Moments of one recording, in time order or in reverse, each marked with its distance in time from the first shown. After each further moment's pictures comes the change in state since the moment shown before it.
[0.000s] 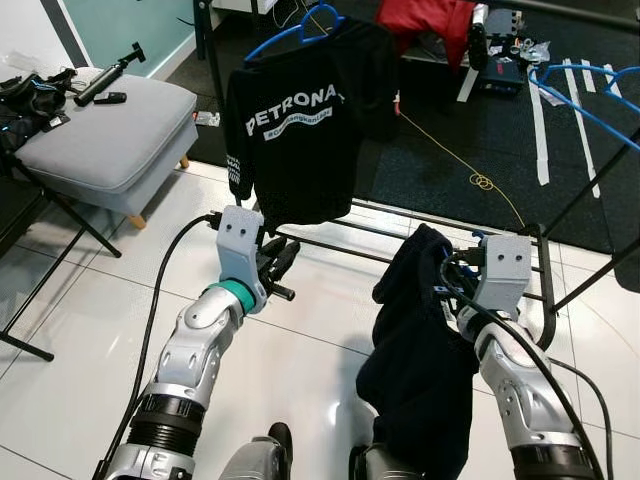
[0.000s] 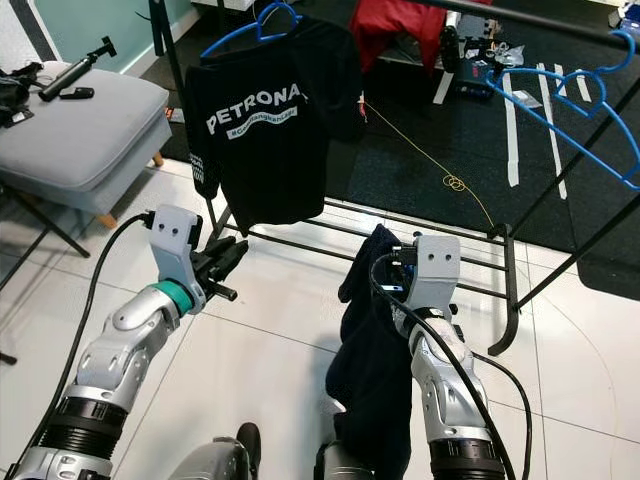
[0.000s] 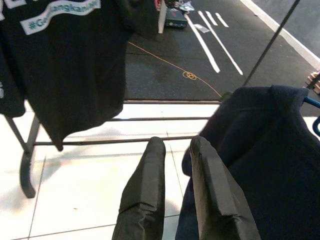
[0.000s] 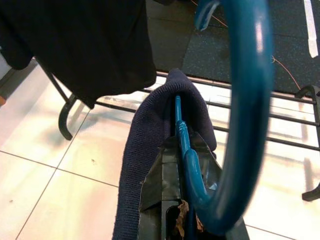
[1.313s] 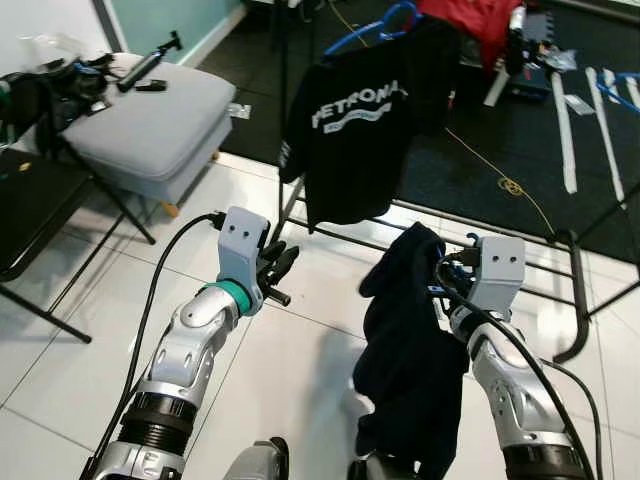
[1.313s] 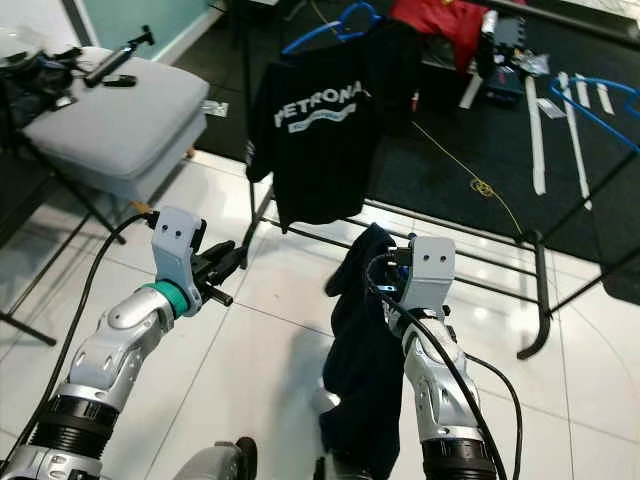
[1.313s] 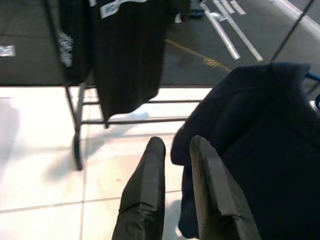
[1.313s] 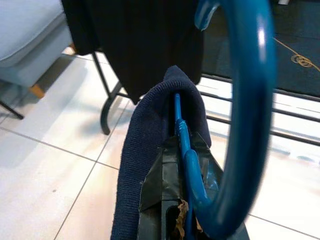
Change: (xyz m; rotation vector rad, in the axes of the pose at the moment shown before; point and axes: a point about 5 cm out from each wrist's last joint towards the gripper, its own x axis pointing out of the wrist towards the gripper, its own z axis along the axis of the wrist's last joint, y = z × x) left arm -0.003 0.005 -0.002 0.069 0.047 -0.024; right arm 0.001 0.006 0.000 0.024 -0.006 0.011
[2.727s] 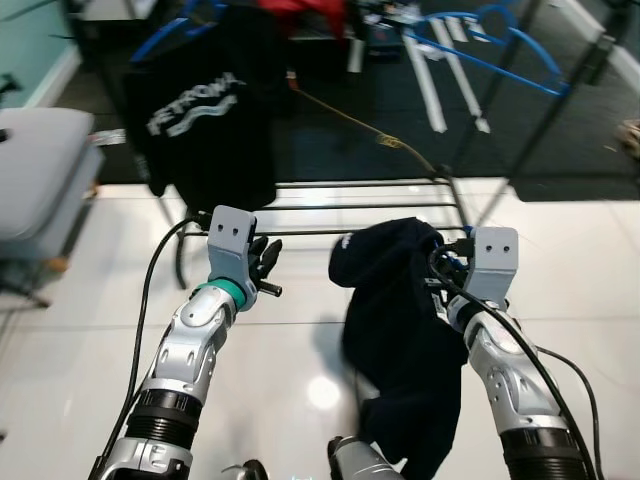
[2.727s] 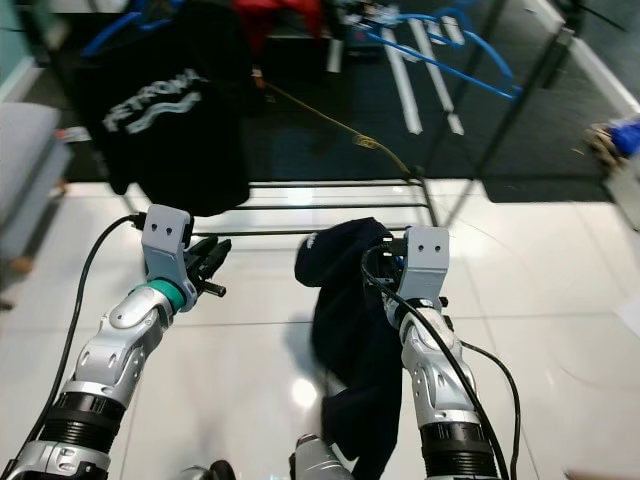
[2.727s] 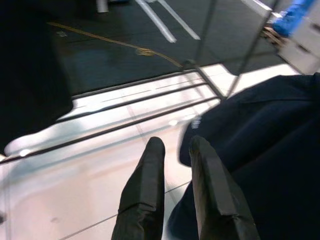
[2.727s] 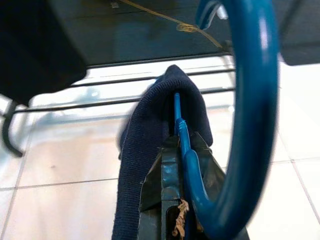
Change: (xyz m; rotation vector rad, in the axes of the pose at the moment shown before) left arm 0.003 0.012 -0.004 -0.031 -0.013 0.162; right arm 0.010 0.004 0.003 -0.015 0.017 -0.002
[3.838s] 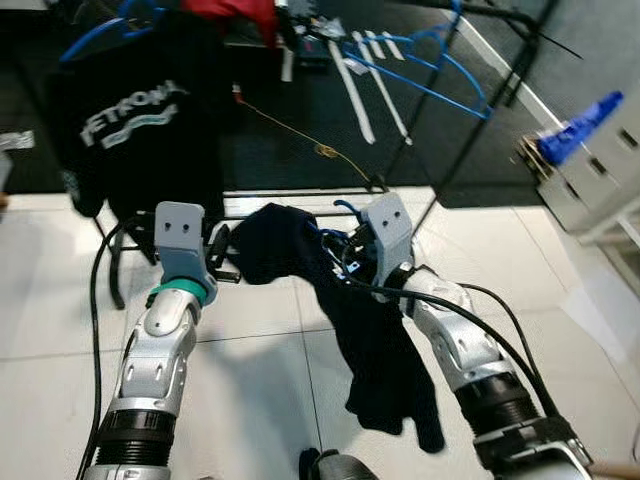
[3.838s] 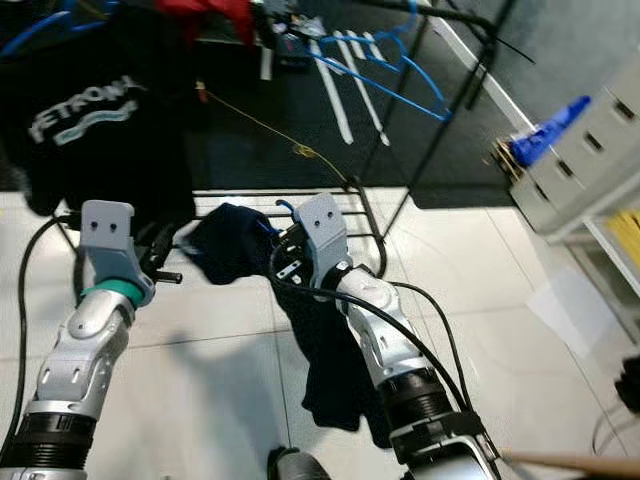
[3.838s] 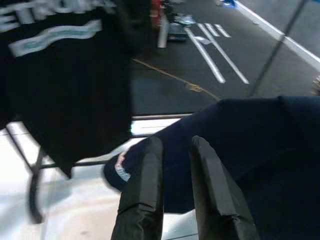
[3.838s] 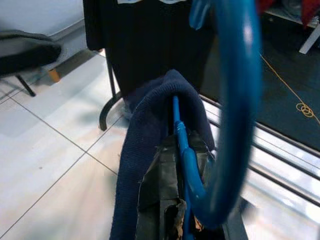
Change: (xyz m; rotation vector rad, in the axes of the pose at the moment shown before) left arm -0.030 0.040 0.013 0.021 -0.098 0.311; right arm 0.019 0.098 0.034 -0.226 -0.136 0.660
